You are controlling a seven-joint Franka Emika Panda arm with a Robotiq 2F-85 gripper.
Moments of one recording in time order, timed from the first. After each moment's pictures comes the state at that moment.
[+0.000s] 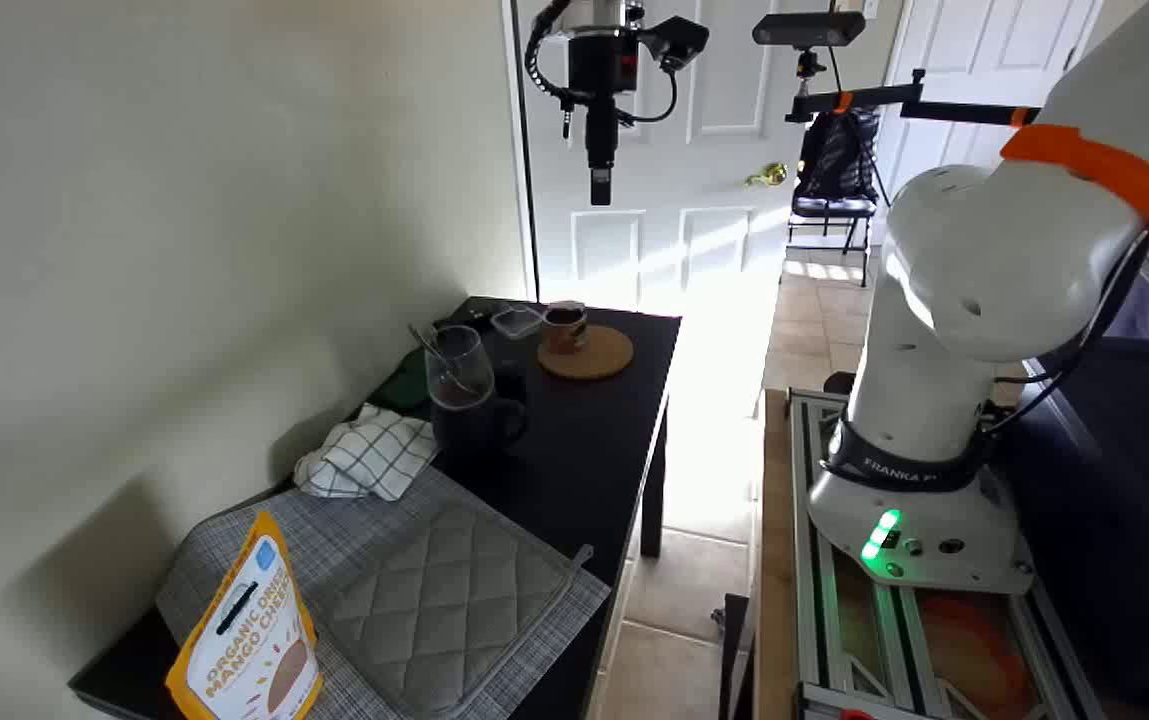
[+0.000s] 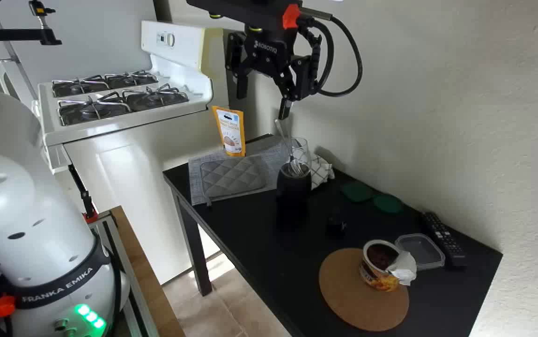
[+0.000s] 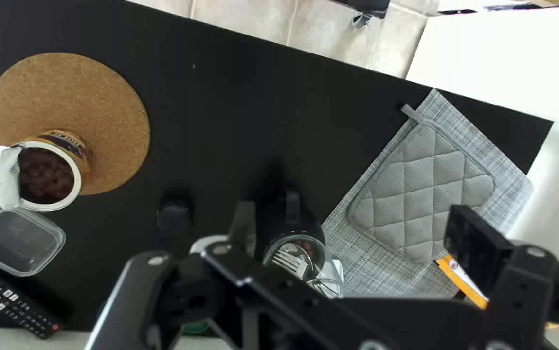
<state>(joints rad) -0.01 -0.60 -0.29 -2.45 -0.01 1.82 -0.52</state>
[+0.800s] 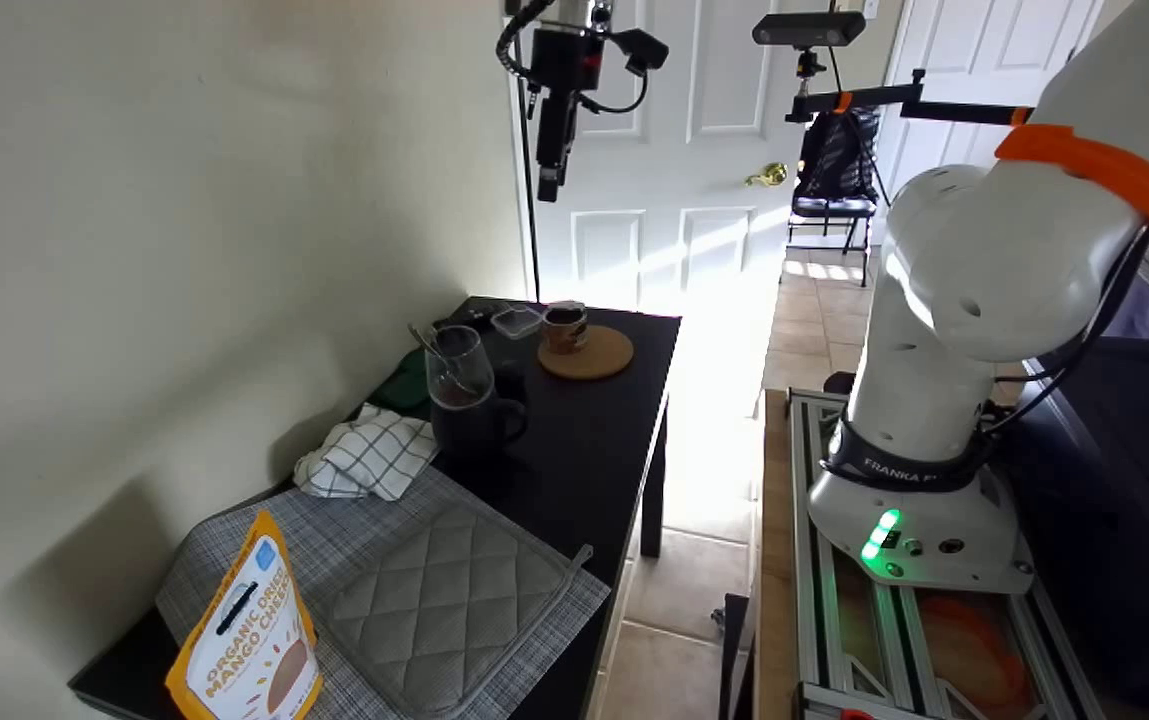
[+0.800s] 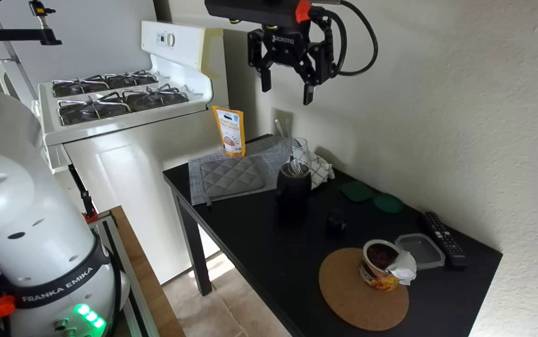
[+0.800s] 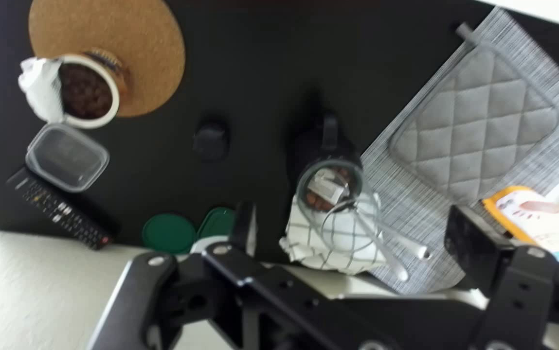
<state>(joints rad) -0.01 -0.56 -0.23 -2.45 -0.01 2.06 -0.47</state>
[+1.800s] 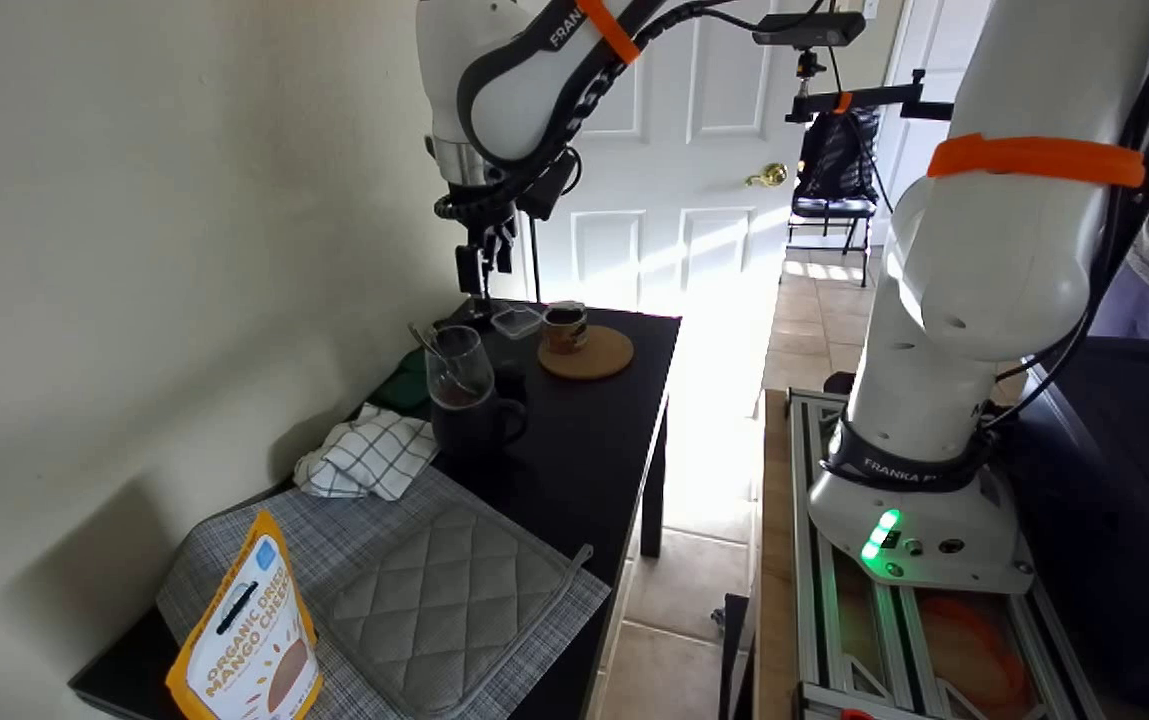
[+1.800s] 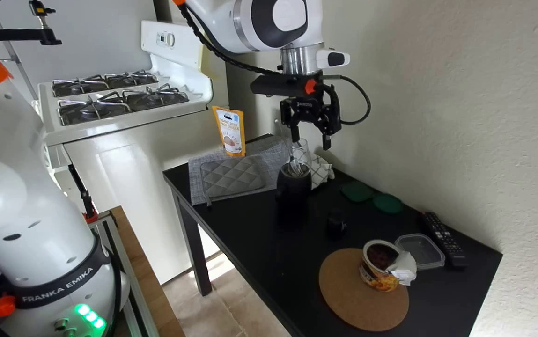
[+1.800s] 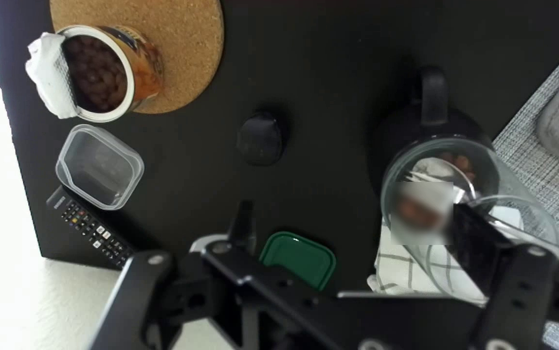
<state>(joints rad) -0.07 -0.11 -0.04 -2.39 -0.24 2.40 -0.05</state>
